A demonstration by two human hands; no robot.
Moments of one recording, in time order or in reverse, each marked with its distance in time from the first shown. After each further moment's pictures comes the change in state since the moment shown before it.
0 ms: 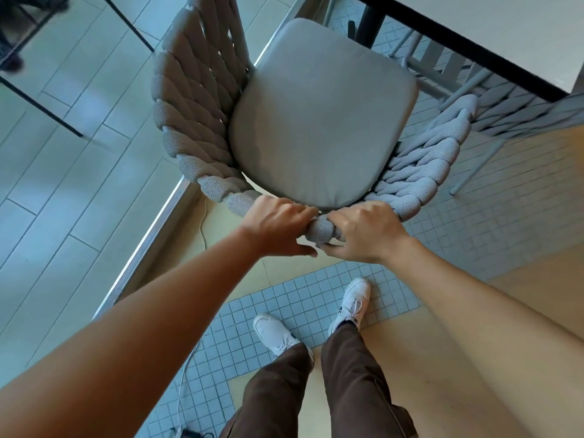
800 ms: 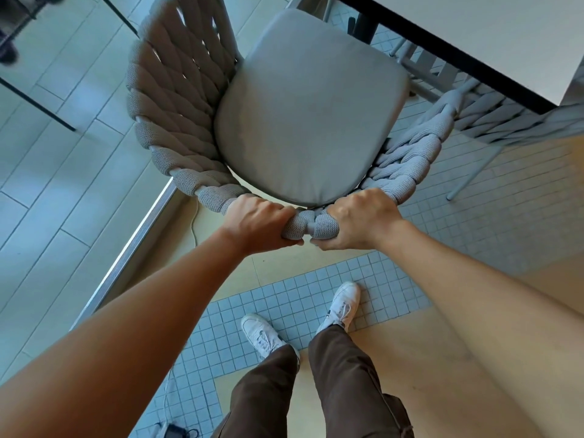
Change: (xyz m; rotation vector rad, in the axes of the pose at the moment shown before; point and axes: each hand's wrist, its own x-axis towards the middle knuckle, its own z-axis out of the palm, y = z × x) left_hand 0.027 0.005 0.005 0.090 -0.070 -0.159; right_hand 0.018 0.060 0.000 -0.093 -0.157 -0.068
